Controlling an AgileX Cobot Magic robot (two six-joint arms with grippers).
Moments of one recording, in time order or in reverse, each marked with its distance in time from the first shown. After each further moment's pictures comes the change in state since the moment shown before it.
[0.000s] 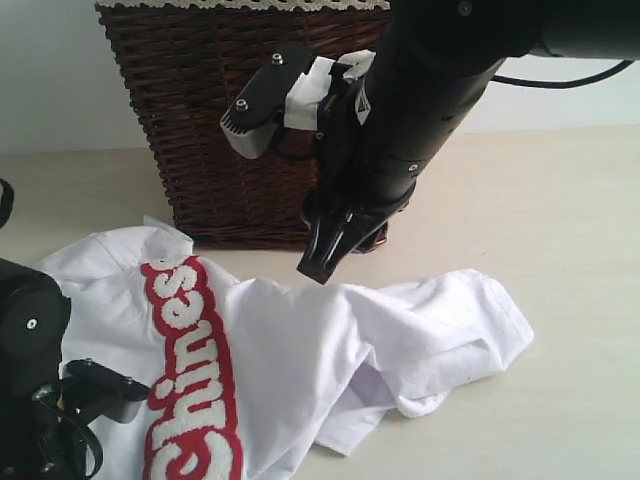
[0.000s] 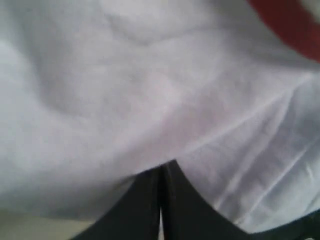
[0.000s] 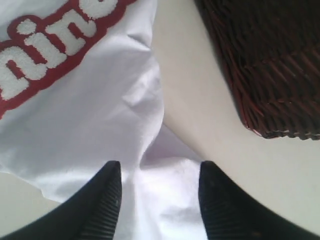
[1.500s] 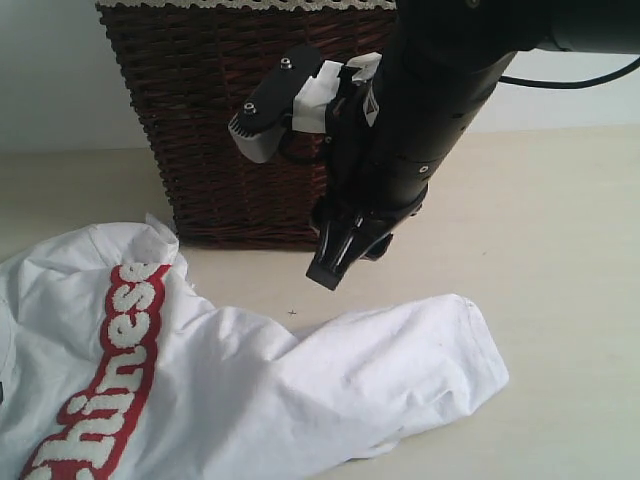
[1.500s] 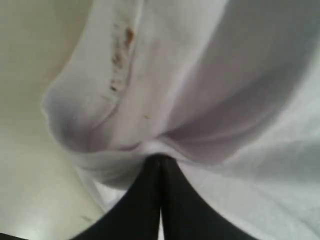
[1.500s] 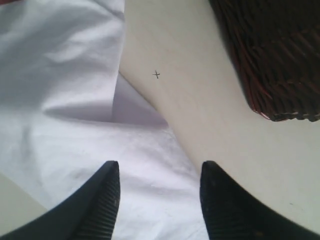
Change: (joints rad) left arm 0.628 0.137 -0.198 0.310 0.086 -0.224; right arm 0.000 -0.007 0.000 0.000 0.057 0.018
